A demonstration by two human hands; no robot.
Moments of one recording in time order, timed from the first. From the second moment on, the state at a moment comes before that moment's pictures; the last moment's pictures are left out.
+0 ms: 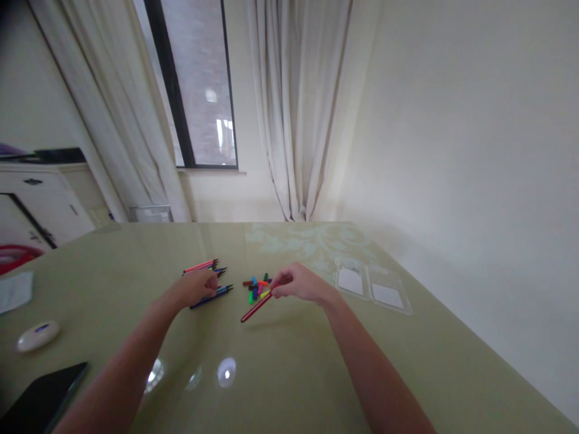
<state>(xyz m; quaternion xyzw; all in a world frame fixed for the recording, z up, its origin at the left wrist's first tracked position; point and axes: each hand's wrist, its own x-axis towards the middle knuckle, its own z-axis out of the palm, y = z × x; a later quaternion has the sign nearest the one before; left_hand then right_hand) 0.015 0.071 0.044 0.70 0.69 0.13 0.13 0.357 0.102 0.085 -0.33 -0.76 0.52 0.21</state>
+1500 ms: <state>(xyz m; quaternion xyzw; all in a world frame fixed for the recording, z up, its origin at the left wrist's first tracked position) 0.053 0.045 0.108 0.77 0.55 0.21 0.23 0.313 0.103 0.019 -0.47 -0.86 0.10 0.18</state>
